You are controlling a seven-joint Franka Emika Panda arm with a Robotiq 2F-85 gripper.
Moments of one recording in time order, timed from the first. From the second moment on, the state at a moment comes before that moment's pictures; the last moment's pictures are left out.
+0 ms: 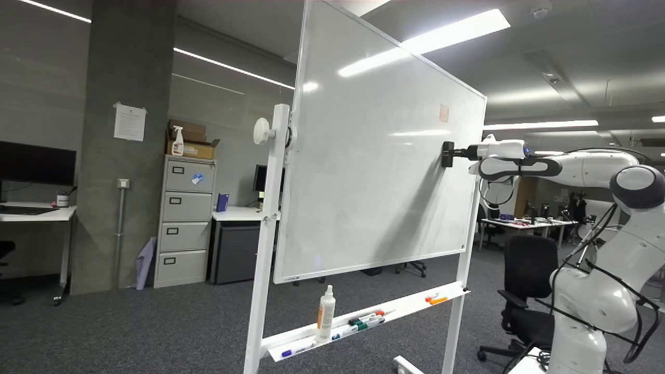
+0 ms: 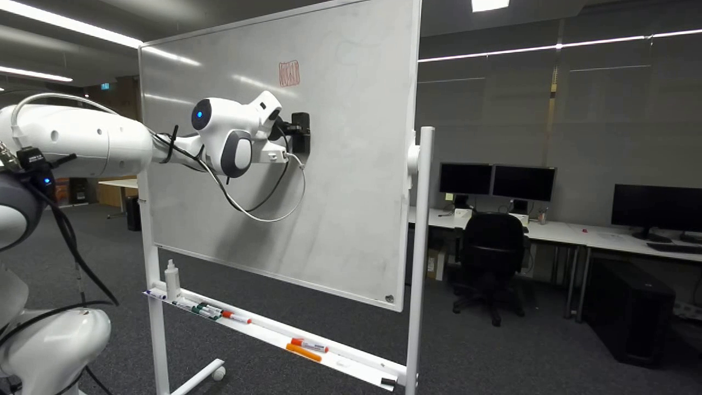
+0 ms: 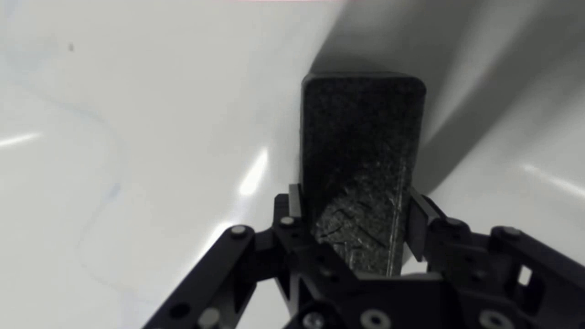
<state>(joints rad) 0.62 -0.55 -0.82 -2.06 -0.32 3.18 -0.13</state>
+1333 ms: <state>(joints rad) 0.59 -0.51 -0.73 -1.87 -0.28 3.07 -0.12</state>
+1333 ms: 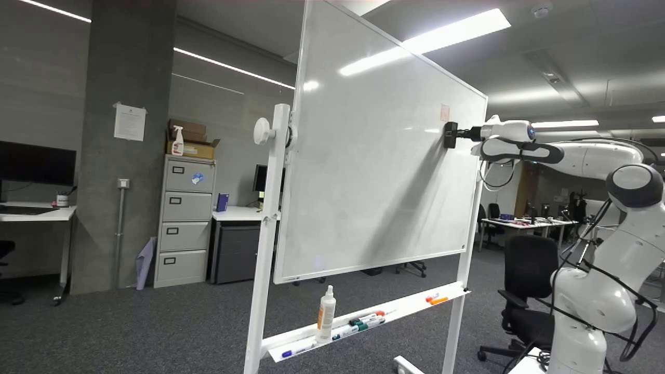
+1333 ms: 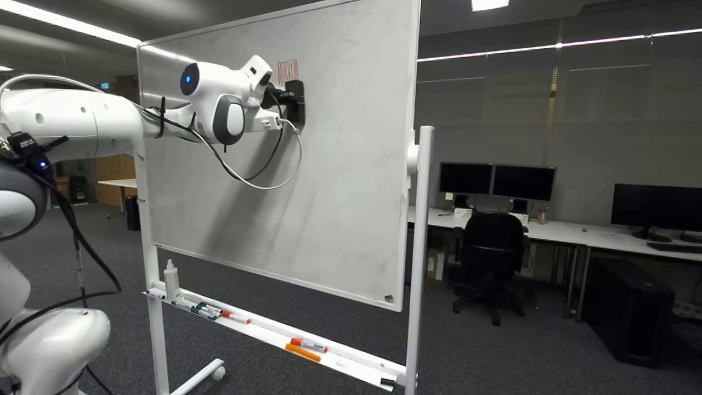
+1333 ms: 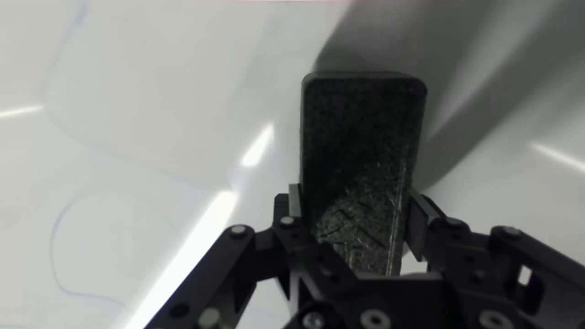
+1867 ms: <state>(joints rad) 0.32 -0.42 -0.45 -1.72 -0.10 2.99 -0.14</state>
